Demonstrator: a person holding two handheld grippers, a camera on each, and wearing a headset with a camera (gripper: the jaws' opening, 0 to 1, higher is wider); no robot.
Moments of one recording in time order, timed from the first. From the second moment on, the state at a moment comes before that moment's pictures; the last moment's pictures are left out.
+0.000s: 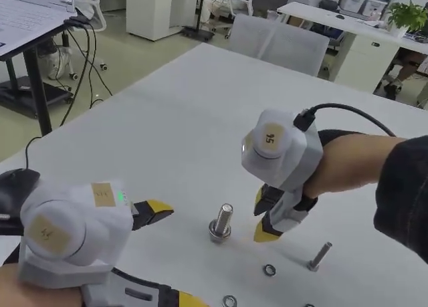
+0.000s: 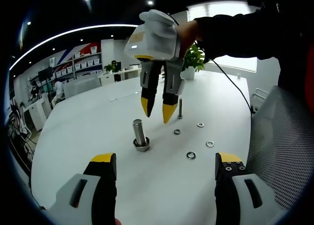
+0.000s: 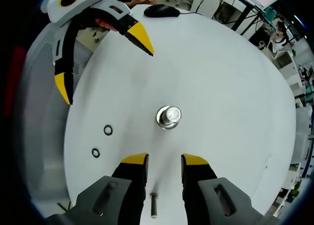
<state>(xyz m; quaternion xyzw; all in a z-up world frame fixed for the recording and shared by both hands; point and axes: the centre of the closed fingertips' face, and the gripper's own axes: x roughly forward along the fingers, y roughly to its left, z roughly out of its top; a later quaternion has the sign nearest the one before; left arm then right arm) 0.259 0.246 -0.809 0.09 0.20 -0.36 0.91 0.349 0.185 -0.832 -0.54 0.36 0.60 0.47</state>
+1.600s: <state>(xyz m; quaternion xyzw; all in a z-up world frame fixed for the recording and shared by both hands) 0.257 0.222 -0.802 0.11 0.20 -0.42 0.88 0.325 0.145 -0.870 -0.49 0.40 0.59 0.50</state>
